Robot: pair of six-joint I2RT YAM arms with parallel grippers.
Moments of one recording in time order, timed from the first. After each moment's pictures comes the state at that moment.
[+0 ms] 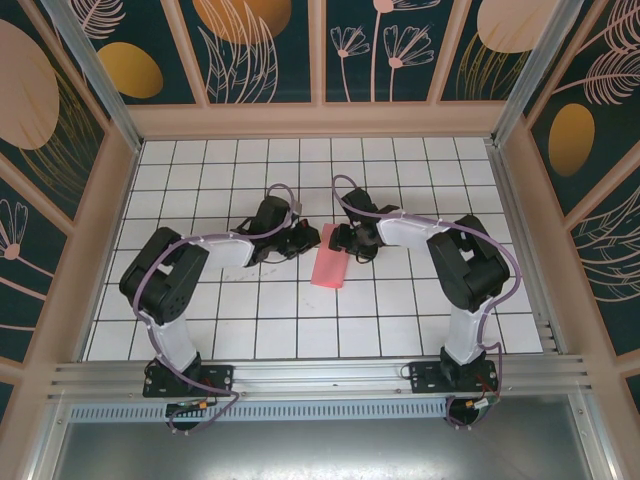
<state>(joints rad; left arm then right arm) -0.56 1.83 0.90 0.22 0.48 -0.98 0.60 1.88 1.14 -0.43 -0.11 0.75</state>
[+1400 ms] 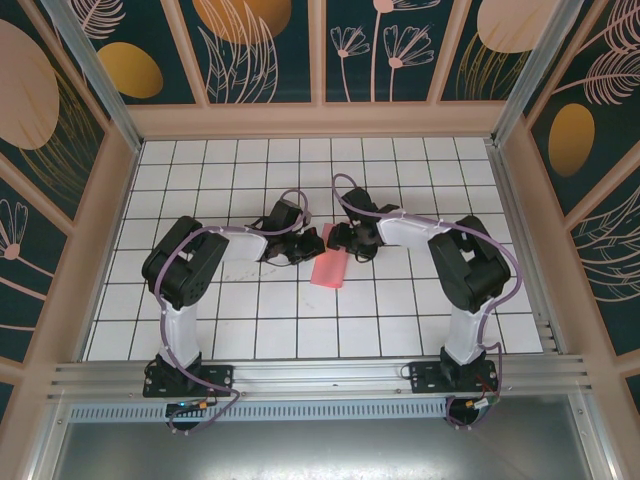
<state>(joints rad) -0.58 1.97 1.00 0.11 0.48 -0.90 0.60 1.86 1.15 -0.44 -0.11 0.76</state>
